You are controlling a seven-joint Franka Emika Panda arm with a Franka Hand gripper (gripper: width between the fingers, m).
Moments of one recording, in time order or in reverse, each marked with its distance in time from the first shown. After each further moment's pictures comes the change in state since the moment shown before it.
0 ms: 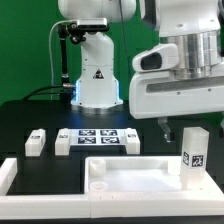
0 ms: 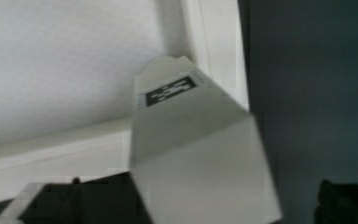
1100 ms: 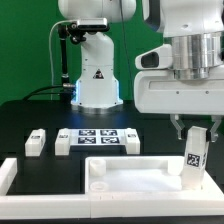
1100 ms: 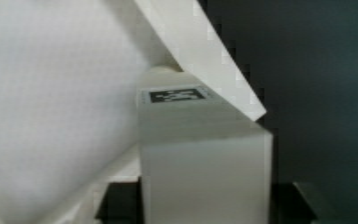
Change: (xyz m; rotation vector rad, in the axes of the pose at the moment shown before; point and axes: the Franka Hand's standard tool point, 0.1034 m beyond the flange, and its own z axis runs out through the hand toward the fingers) arm 0.002 0.005 0.002 -0.013 0.025 0.676
